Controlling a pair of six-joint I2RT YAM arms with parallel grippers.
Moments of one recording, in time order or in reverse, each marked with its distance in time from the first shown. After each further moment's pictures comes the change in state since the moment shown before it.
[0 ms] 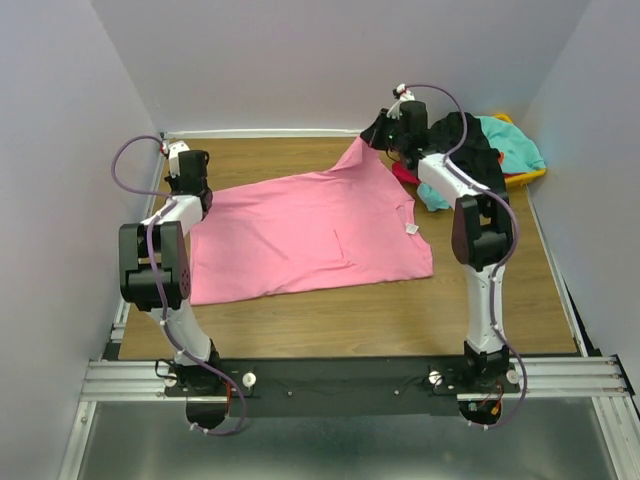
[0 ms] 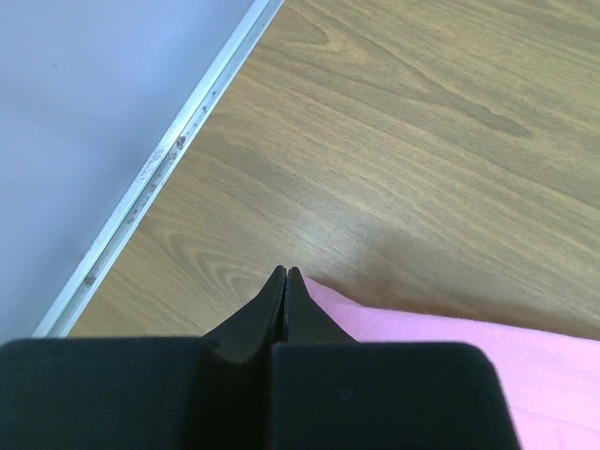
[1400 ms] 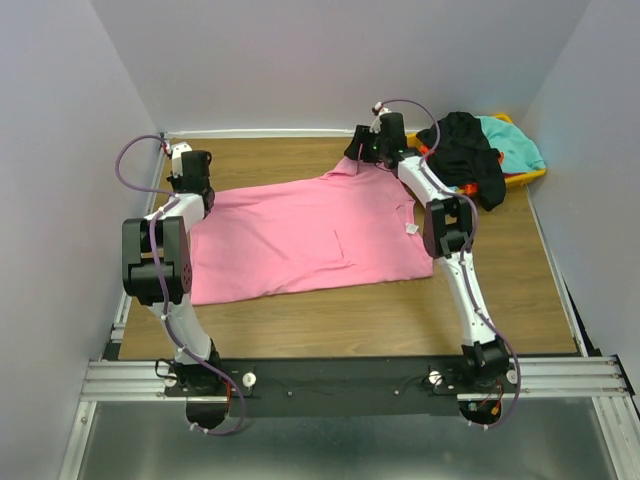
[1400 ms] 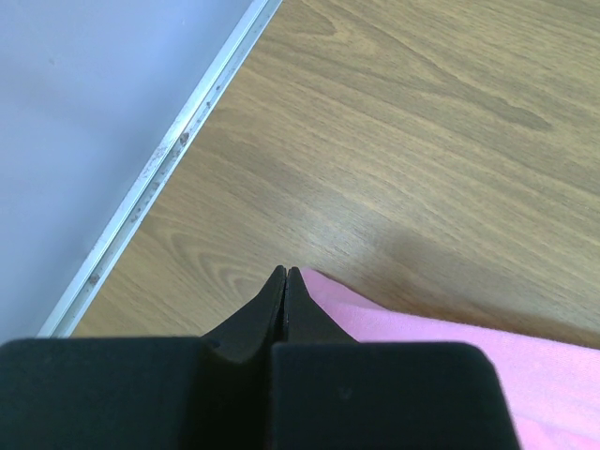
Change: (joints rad) left arm -0.004 0.030 0.011 0.000 -0.025 0.014; right arm 0.001 0.480 0.557 -0.302 -0.026 -0.087
